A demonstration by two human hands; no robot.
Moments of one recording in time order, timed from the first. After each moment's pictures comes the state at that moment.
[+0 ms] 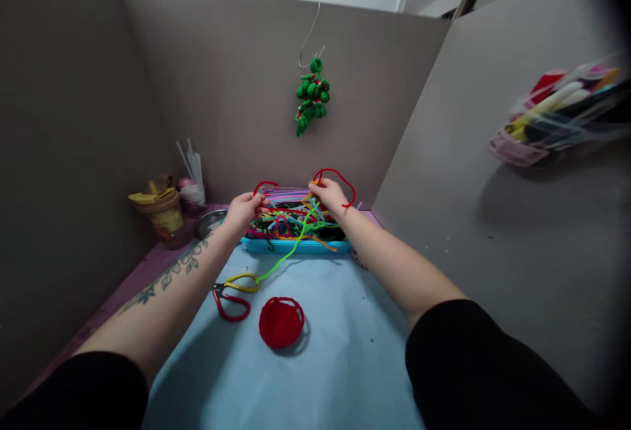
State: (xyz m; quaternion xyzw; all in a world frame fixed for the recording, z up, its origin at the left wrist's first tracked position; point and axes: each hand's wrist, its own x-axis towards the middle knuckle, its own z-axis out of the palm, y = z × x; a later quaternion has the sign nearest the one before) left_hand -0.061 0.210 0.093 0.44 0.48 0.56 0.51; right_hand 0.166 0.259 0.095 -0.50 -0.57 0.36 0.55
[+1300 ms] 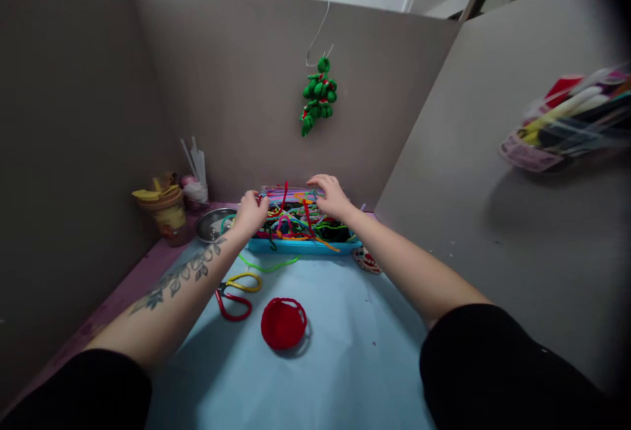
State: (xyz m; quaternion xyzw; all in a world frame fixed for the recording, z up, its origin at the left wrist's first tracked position) left_hand -0.055 0.206 0.089 0.50 0.61 0.50 0.36; right_hand 0.179 0.243 0.103 -0.42 -0.83 0.00 0.37
